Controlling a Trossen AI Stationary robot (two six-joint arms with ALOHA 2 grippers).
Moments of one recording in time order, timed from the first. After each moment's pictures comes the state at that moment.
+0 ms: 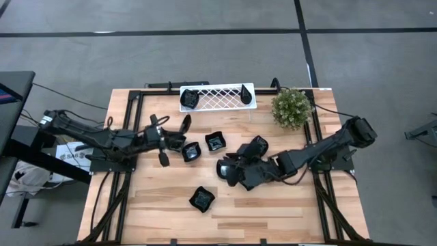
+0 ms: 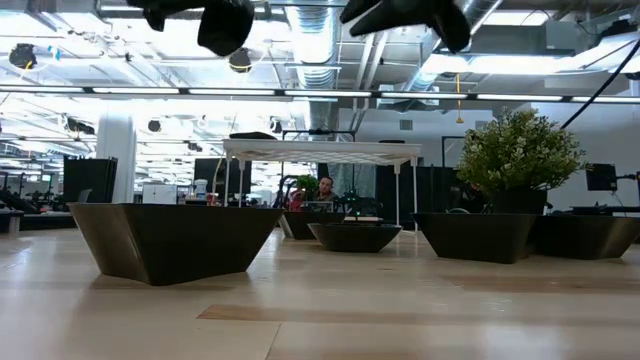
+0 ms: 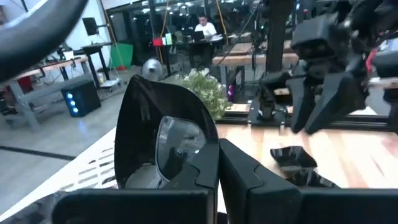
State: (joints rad) left arm -0.34 0.92 0.55 0.18 -0.64 0.11; right arm 0.37 1.51 1.16 -0.25 0.72 0.85
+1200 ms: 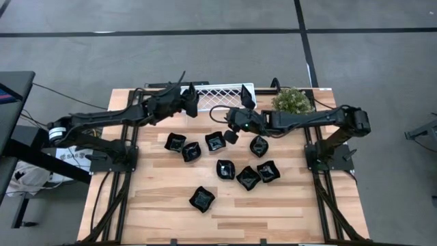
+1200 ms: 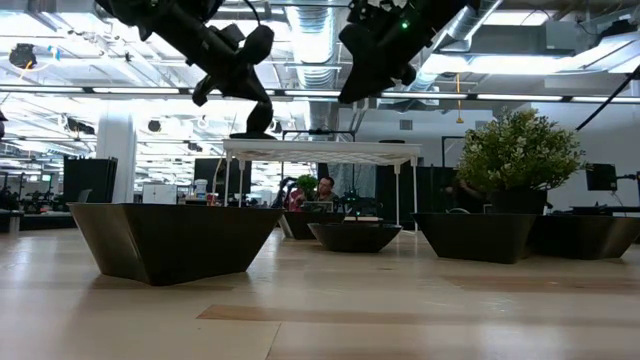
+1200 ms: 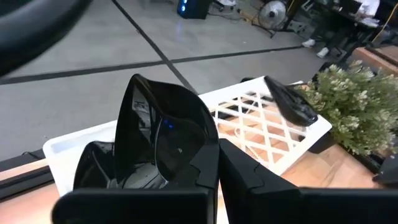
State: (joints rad) left arm 0.34 1.36 0.81 0.03 -0.42 -0.43; right arm -0.06 1.51 1.16 -0.26 0.49 0.07
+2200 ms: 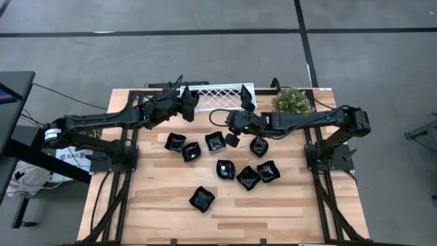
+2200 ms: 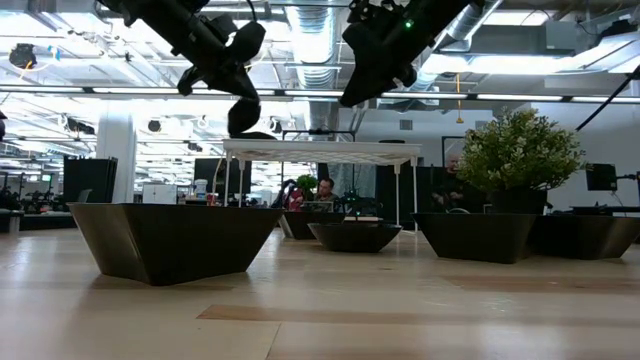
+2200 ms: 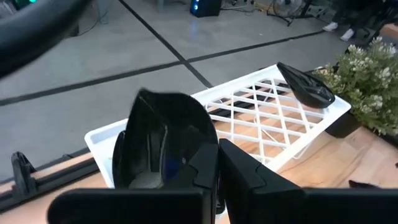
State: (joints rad) left arm 0.27 1.30 0.81 -0.10 -0.54 -0.38; right arm -0.05 1.51 1.16 -0.30 0.47 0.08
